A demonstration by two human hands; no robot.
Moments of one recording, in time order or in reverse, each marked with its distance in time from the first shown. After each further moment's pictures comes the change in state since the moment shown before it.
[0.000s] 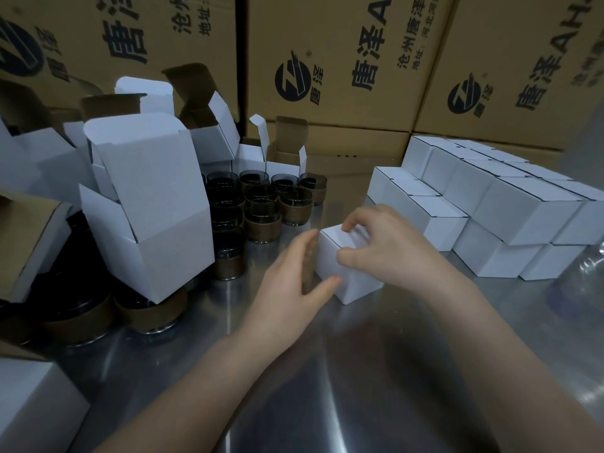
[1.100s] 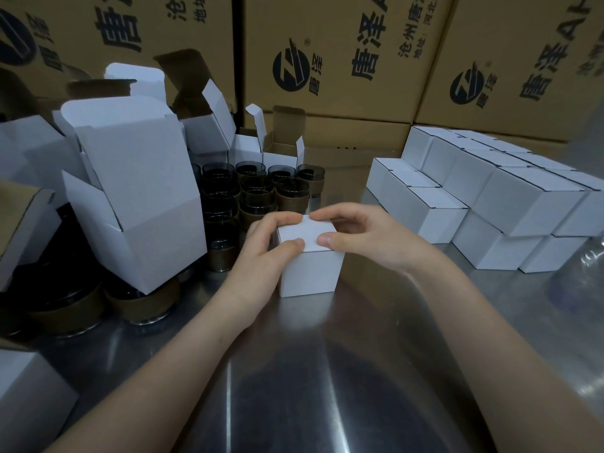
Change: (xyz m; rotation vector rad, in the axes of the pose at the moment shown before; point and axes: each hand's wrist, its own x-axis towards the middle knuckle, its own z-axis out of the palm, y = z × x) left_hand 0.013 0.010 -0.023 -0.372 0.002 -0.225; right_hand 0.022 0.029 0.018 0.732 -0.307 -0.190
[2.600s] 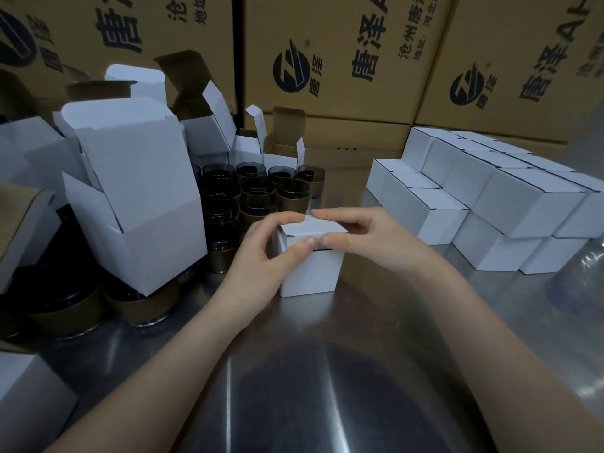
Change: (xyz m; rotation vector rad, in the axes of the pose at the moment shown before) left_hand 0.002 -0.008 -0.004 0.048 -0.005 0.118; right_hand -0.001 0.007 -0.003 0.003 0.006 -0.039
